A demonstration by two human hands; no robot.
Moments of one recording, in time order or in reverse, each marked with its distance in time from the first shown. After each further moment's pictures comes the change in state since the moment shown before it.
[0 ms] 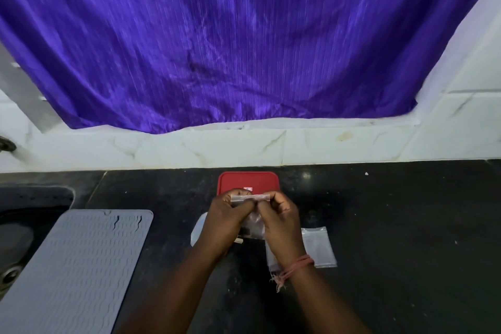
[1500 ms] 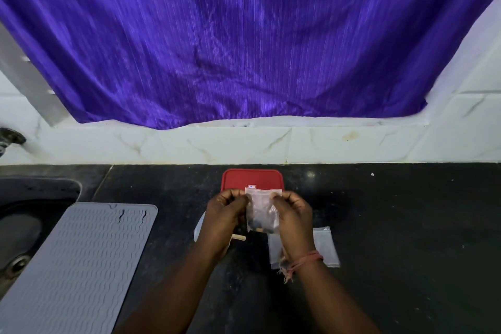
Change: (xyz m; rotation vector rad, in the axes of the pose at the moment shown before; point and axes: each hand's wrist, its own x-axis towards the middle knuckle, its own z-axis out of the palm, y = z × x) left_hand 0.007 -0.018 -0.005 -0.185 0.137 -0.167; right_hand 0.013 0.009 -0.013 0.025 0.146 0.163
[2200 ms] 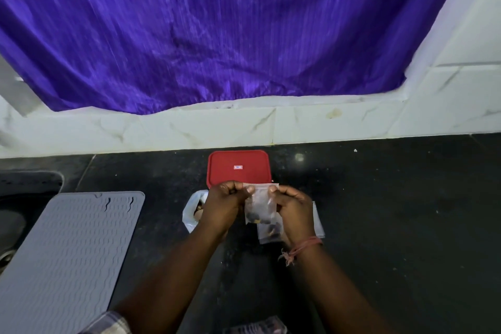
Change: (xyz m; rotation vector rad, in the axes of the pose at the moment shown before) left_hand 0.001 -0.027 0.016 0.166 -0.085 -0.009; right_hand -0.002 0.026 -0.039 0.041 0.073 0.125
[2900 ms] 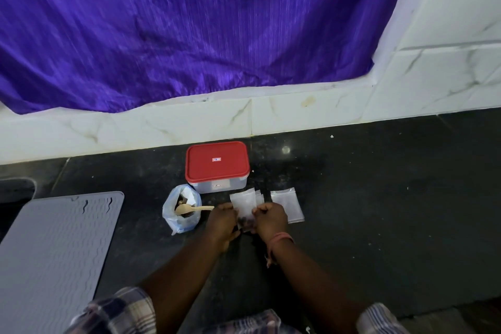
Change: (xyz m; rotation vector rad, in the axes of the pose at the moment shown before) left_hand -0.006 -0.071 0.039 0.064 0.087 -0.549; right_hand 0.007 0.070 -0.032 -0.542 0.091 0.163
